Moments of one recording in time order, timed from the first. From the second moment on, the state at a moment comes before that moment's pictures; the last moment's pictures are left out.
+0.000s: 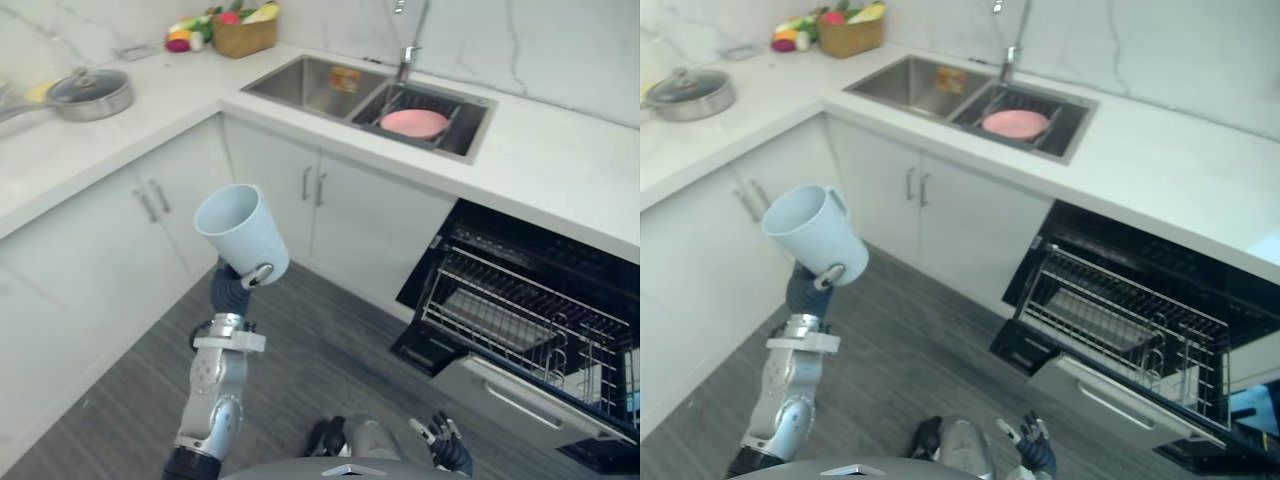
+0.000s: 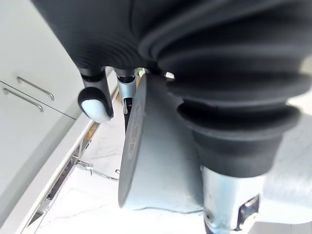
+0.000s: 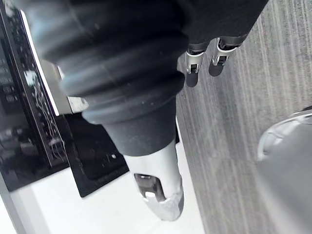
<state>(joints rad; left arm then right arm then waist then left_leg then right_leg) 0.10 0.03 -0.23 -0.06 -0.53 -0.41 -0.05 0.25 -0.02 -0.40 0.87 0.34 -0.35 0.18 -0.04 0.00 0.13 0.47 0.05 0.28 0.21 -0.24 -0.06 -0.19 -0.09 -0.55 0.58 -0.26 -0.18</state>
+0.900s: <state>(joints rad) 0.16 0.04 -0.44 -0.23 -0.43 -0.45 -0.02 0.20 0.00 -0.43 -0.06 0.56 -0.32 -0.26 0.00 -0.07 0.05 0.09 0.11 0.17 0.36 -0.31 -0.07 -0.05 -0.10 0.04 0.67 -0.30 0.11</state>
